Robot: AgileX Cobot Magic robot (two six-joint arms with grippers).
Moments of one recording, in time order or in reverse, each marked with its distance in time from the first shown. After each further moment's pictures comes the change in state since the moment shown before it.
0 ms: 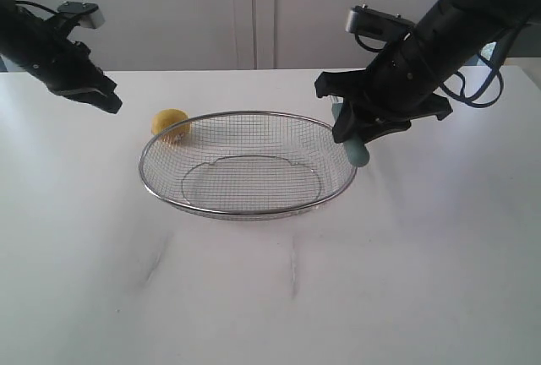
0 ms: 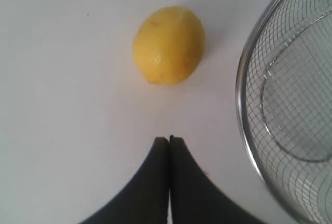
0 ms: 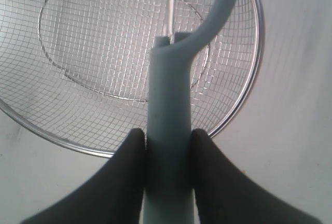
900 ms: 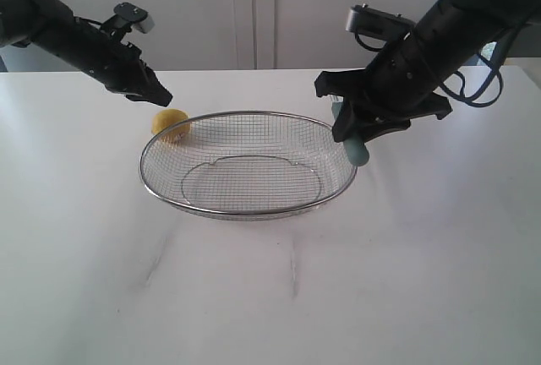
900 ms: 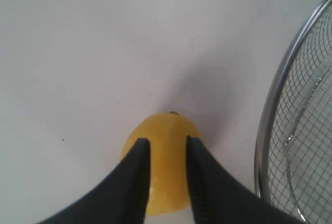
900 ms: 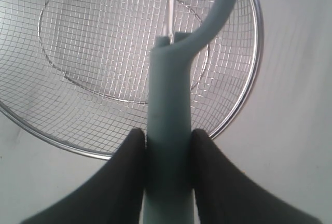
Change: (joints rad) left arm -0.070 0.215 -0.252 -0.121 -0.047 0.215; right arm 0.000 0.000 0.000 0.000 -0.005 0.000
